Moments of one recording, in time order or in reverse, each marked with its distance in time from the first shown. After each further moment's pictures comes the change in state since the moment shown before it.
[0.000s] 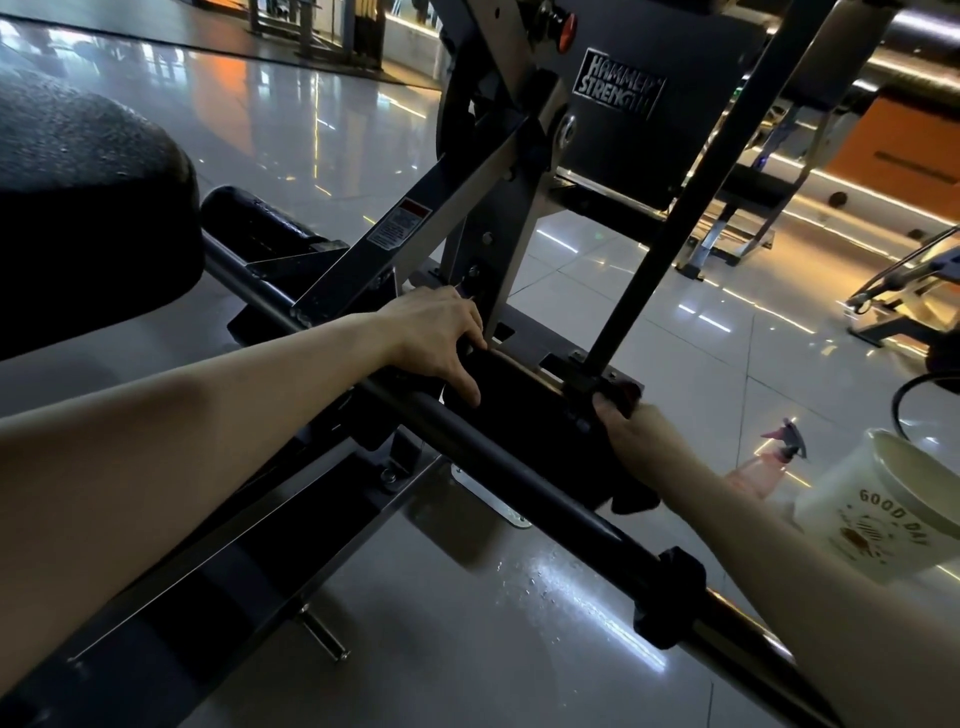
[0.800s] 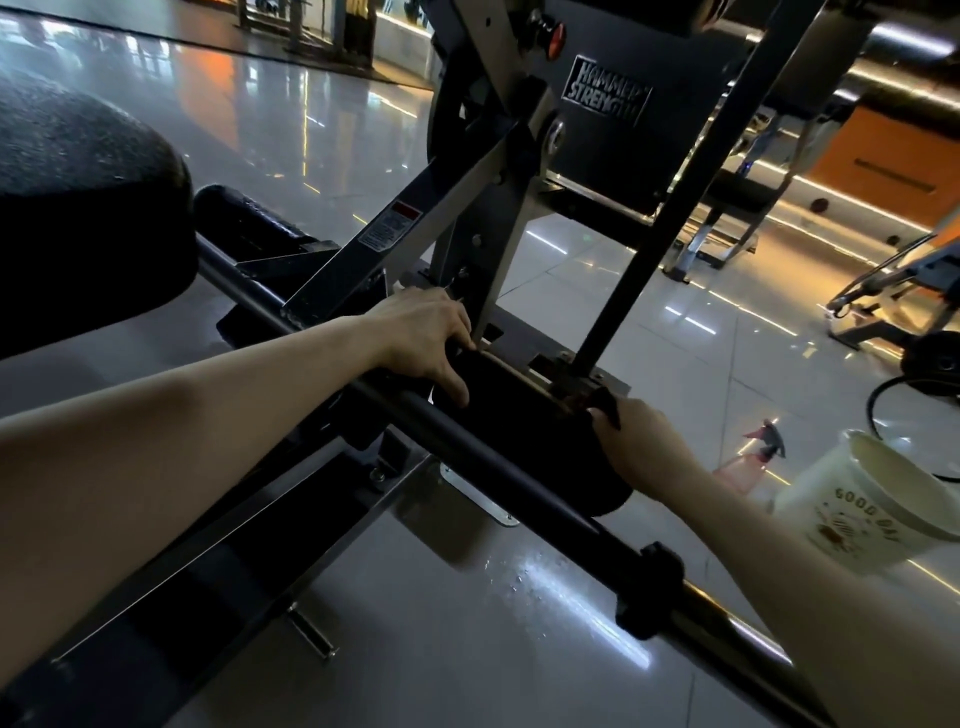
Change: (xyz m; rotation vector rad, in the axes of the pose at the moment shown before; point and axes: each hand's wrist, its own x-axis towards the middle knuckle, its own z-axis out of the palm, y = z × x) left_hand -0.009 0.007 -0.005 0.022 0.028 0.012; right_hand -0.015 0.001 -0.013 -0.306 0.058 -0.343
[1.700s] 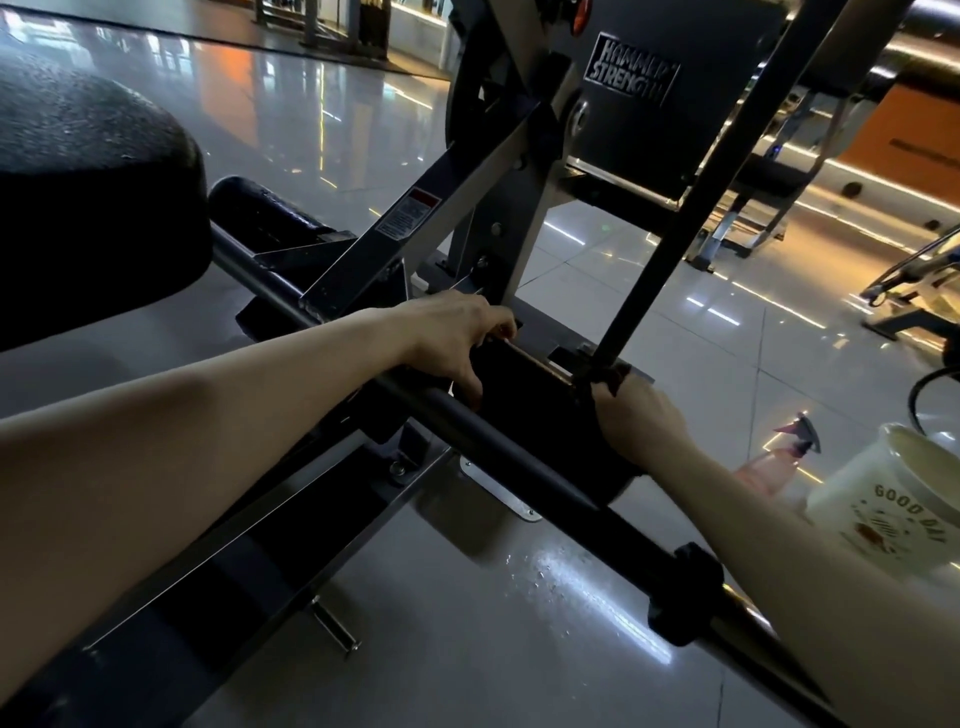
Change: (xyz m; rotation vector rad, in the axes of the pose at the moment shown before) left_hand 0.005 0.002 0.008 -0.176 -0.045 0.066; right_hand 0.027 -0.021 0.017 0.069 0.007 0.247
